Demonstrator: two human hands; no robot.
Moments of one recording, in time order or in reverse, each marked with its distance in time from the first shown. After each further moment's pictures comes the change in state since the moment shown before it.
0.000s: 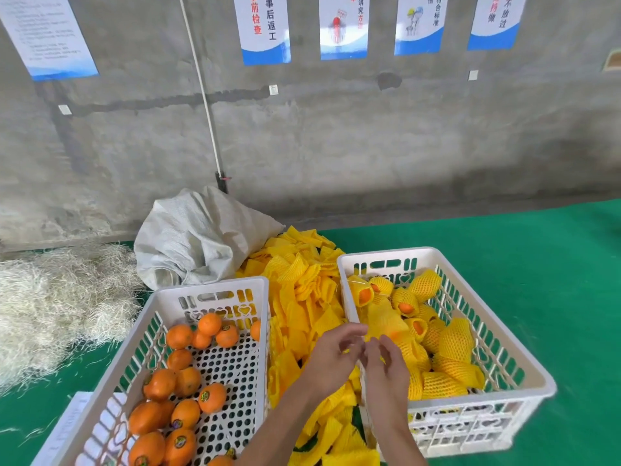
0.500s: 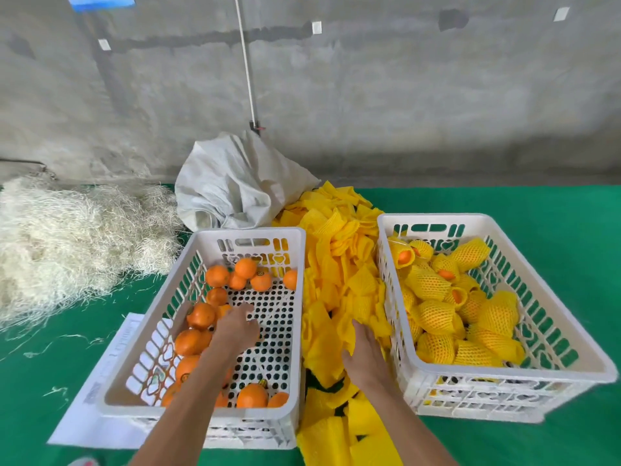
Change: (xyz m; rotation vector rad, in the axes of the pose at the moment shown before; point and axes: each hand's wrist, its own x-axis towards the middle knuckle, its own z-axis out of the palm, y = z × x) left_hand -0.076 -0.133 -0.181 0.615 0.212 -0.648; right_hand 0.004 0.091 0.047 -0.995 -0.531 -0.146
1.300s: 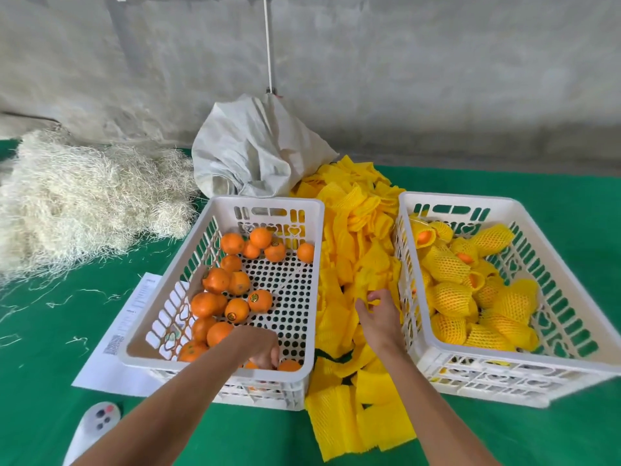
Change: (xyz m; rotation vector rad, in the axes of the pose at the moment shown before) left_hand -0.025 -0.018 0.040 0.688 -0.818 0.153; right_hand 0.022 -0.003 0.003 0.383 0.221 0.001
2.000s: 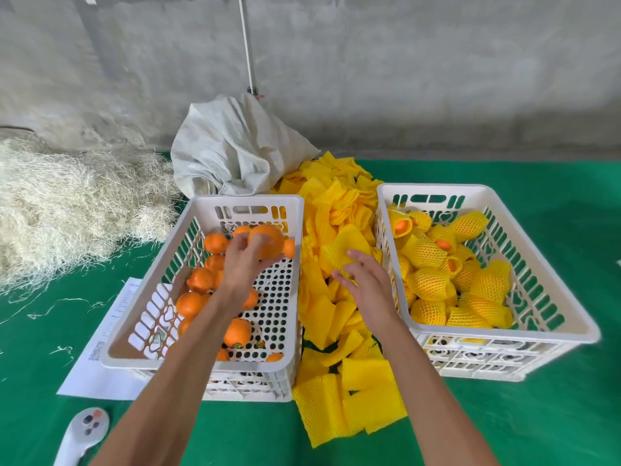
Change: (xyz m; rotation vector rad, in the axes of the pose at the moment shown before) left_hand -0.061 0.030 -0.078 -1.739 1.057 0.470; right_hand -0.015 -0.070 -0.046 0.786 -0.153 0.047
